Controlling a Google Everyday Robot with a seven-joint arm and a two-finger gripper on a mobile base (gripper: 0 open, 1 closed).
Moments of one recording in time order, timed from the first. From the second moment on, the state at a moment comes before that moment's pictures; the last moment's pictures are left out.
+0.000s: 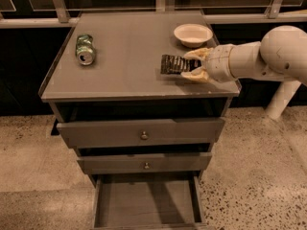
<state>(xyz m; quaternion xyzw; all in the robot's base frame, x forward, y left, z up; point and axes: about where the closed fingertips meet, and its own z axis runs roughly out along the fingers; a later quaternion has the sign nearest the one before) 0.655 -0.131 0.868 -0.64 0.58 0.00 0.50</state>
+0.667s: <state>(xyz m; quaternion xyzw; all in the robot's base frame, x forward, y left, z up) 0.655 -0.131 0.868 -0.64 0.58 0.00 0.50</state>
